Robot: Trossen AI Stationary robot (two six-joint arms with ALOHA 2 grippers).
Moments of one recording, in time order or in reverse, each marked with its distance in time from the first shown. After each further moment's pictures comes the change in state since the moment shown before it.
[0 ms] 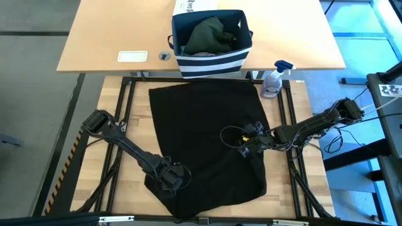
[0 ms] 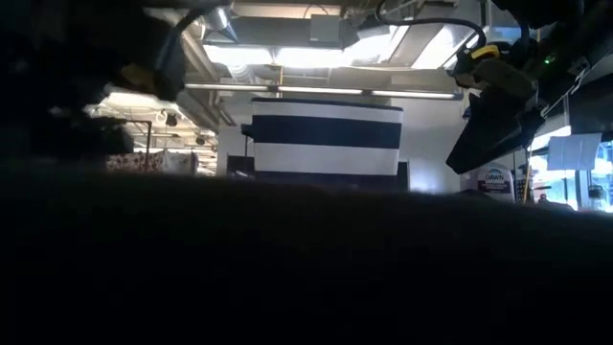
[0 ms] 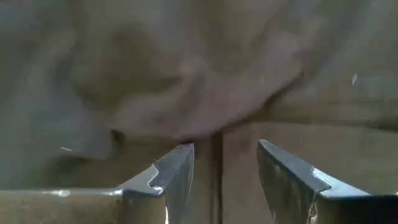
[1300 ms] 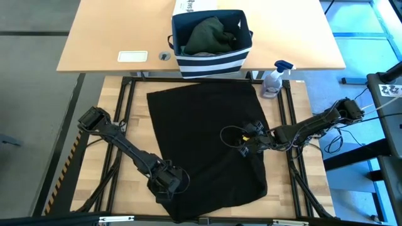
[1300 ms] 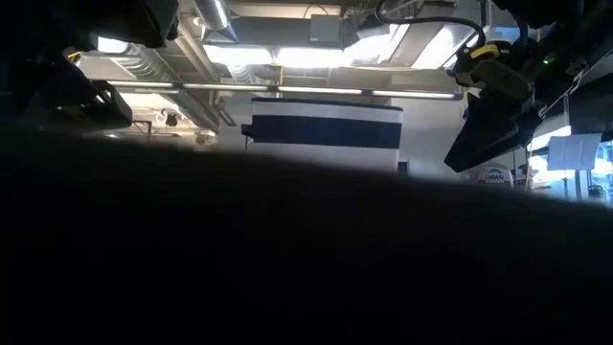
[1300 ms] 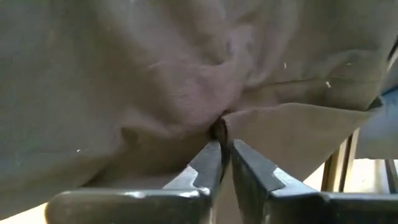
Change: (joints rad) left arm -0.019 -0.082 0.000 0.056 0.055 0.052; right arm 0.000 0.000 0.000 0.000 0.027 -0.003
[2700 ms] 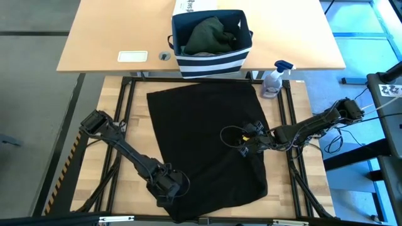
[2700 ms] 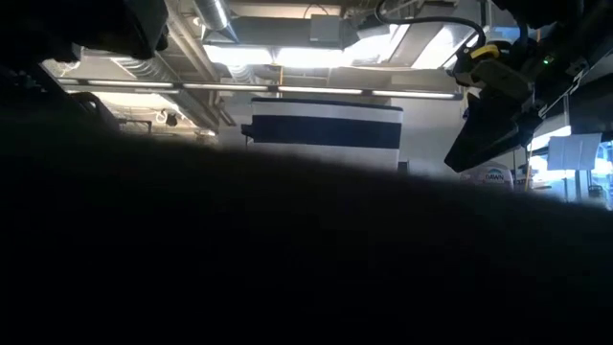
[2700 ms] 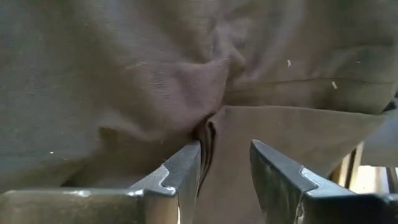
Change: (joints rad) left arm -0.039 0.054 0.013 0.041 -0.026 -0.057; right arm 0.000 0.000 0.000 0.000 -0.001 0.000
